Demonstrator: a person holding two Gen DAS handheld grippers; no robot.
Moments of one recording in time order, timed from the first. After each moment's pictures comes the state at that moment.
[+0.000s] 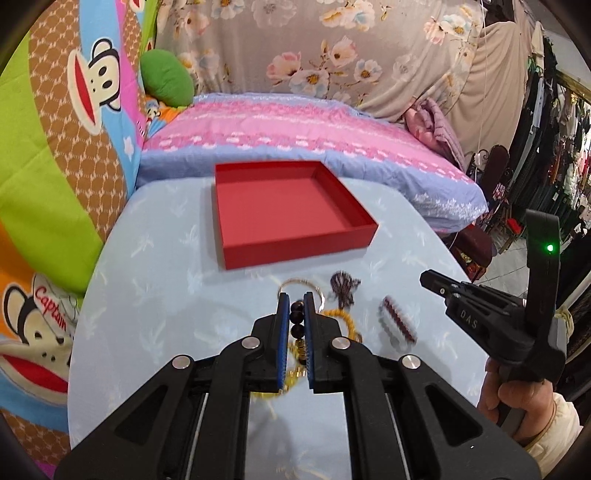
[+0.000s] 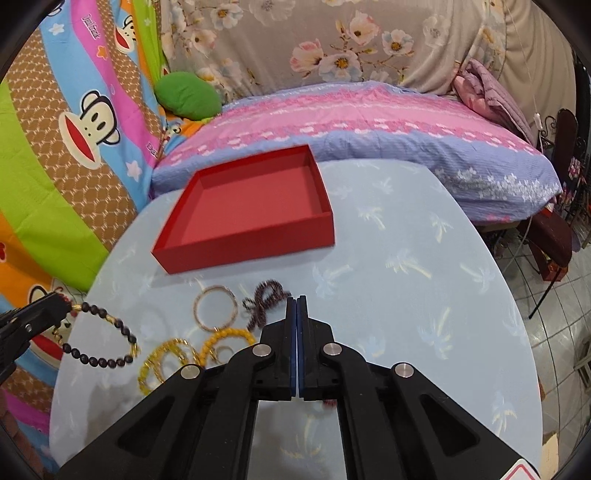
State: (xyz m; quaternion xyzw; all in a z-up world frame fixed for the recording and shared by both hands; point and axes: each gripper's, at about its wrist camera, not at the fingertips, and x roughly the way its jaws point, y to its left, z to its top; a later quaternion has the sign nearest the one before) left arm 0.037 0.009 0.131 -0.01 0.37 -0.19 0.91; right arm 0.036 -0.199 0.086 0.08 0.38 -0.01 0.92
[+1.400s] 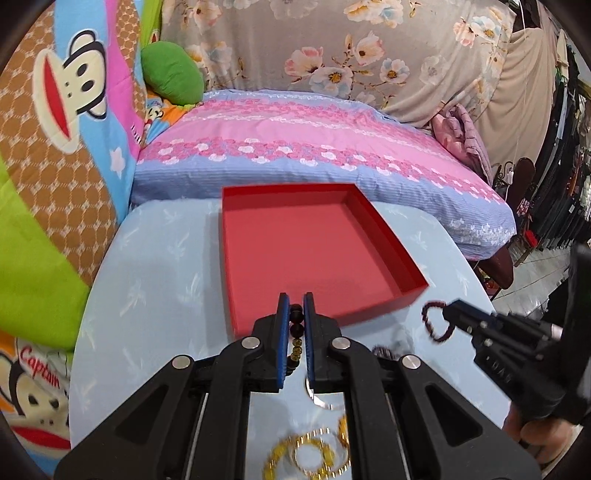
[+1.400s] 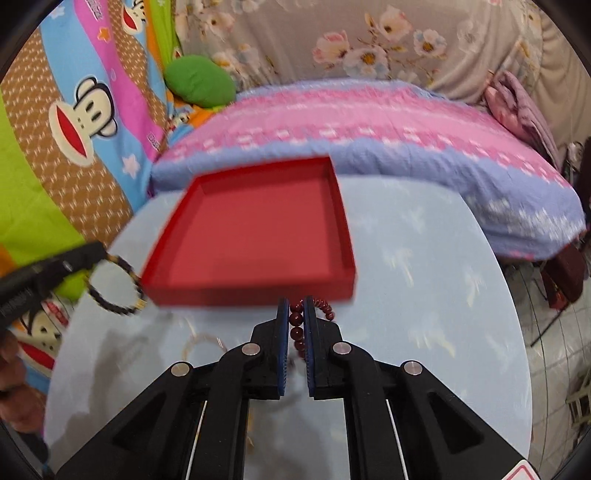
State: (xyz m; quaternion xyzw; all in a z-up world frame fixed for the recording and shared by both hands) left arm 0.162 -0.003 0.122 -0.02 0.38 -0.16 0.91; right arm 0.129 -0.197 0.094 0.05 0.40 0.03 0.92
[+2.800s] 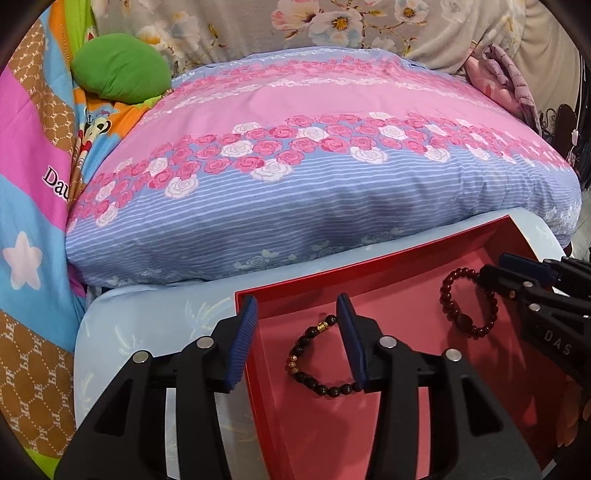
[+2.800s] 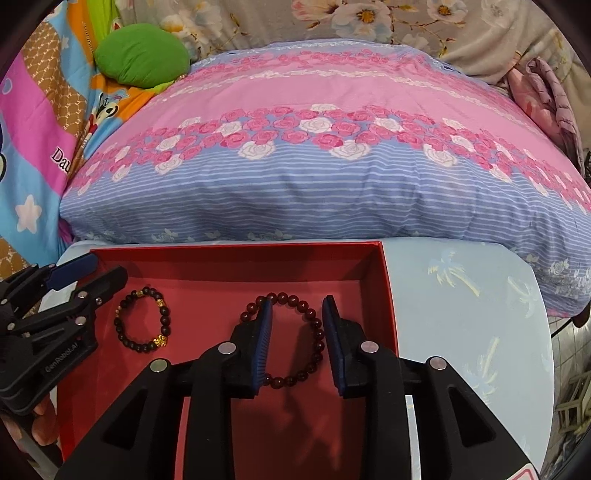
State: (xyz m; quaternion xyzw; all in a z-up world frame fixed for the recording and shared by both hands) left arm 0.402 -0.047 0.037 0.10 0.43 -0.14 0.89; right arm 0.370 -0.215 0.034 0.05 0.47 -0.02 0.88
